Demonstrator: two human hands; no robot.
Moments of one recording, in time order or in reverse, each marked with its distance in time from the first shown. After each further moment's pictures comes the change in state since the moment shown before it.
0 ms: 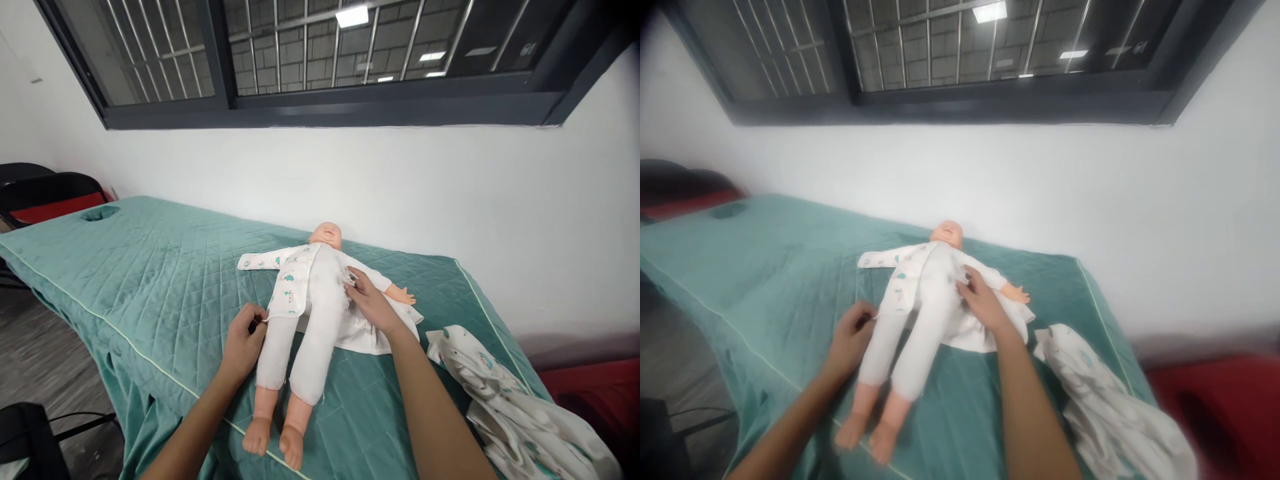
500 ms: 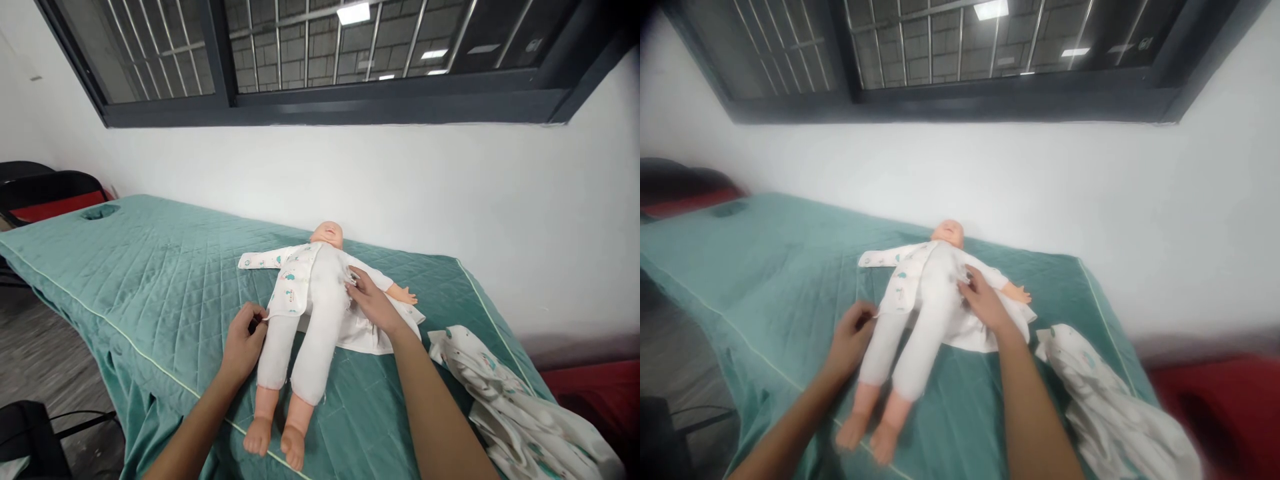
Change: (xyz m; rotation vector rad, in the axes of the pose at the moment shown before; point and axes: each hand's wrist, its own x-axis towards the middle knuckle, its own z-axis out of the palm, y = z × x) left_hand -0.002 -0.001 0.001 -0.021 0.005 -0.019; right_hand -0.001 -0.002 0.000 -0.022 0.007 0.007
